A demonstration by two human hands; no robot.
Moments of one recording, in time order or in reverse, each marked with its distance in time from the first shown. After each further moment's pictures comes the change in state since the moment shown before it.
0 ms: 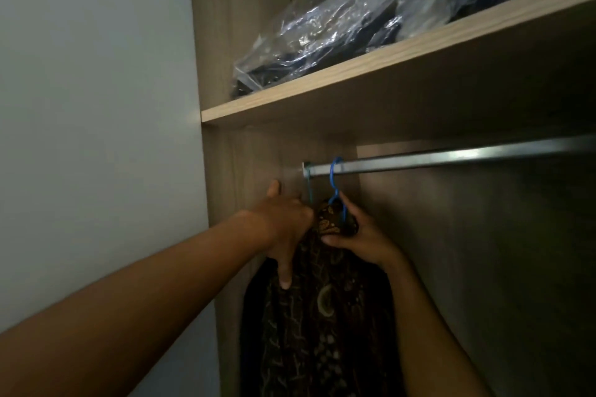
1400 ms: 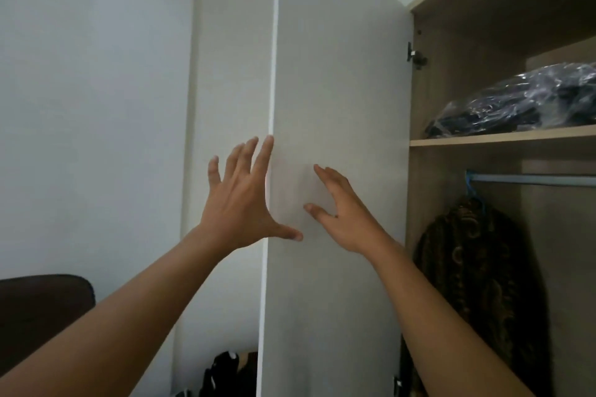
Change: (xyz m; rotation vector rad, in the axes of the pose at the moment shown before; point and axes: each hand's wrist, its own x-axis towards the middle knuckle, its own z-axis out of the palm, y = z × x) left_hand -0.522 0.040 -0.071 -0.185 0.477 -0.969; right_hand -0.264 -0.395 0.191 -0.046 -0.304 -0.493
